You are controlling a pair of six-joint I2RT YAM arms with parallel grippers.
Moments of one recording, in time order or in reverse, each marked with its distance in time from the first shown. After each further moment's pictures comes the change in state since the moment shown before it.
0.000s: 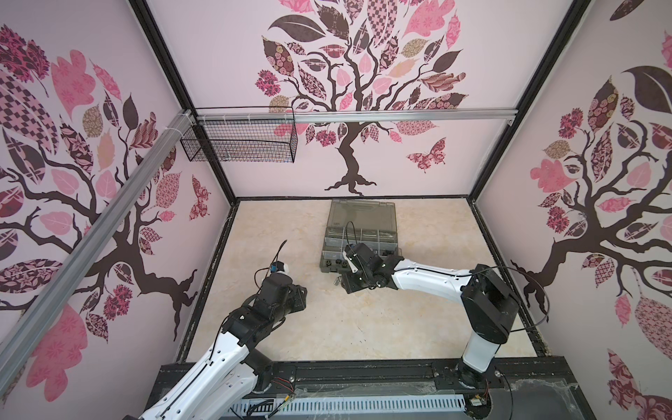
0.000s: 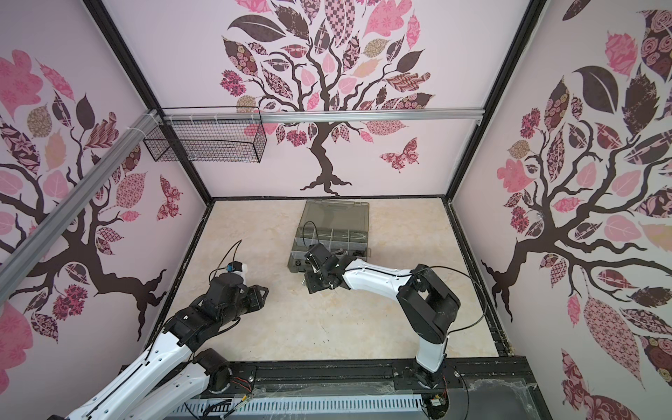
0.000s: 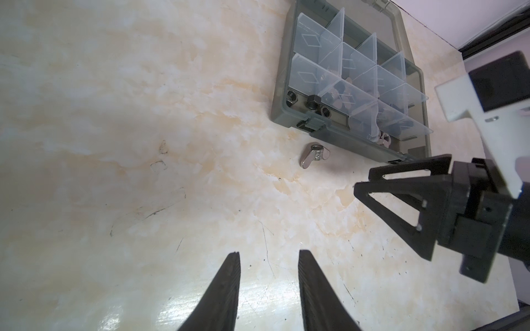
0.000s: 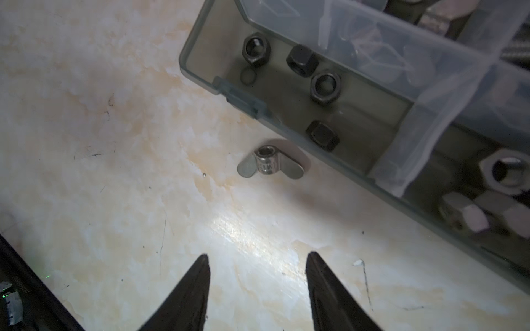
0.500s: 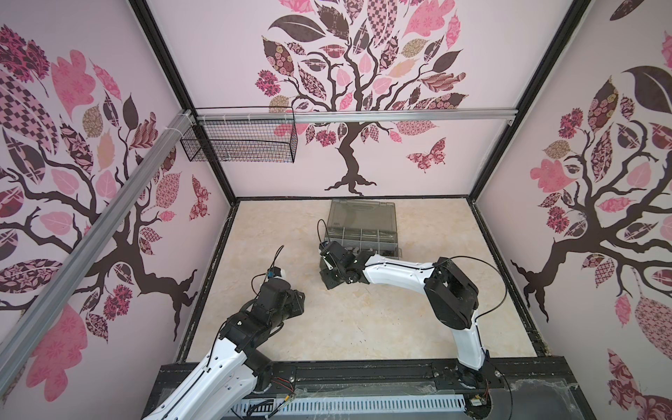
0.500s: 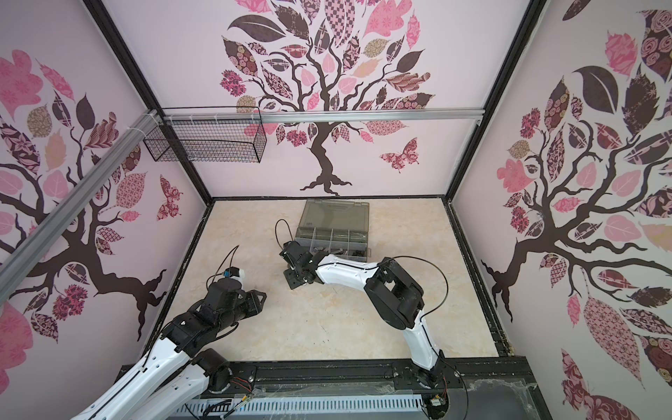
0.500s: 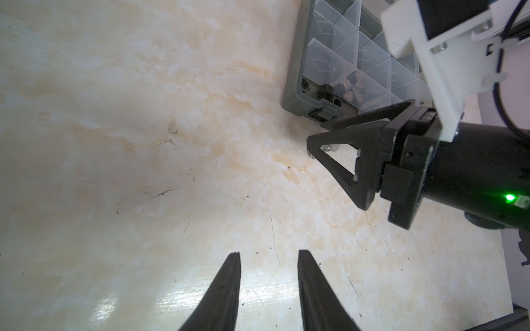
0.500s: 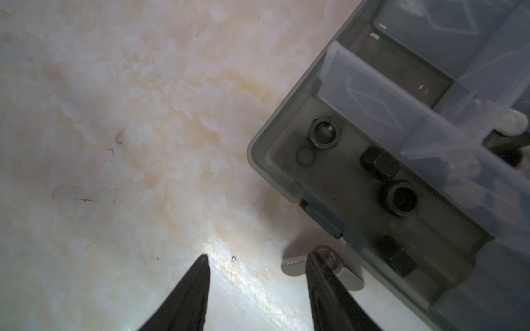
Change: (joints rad) left arm 0.000 -0.051 -0.040 -0.031 0.011 -0.046; right arm 0.063 0.257 0.295 -0.033 0.110 -0.122
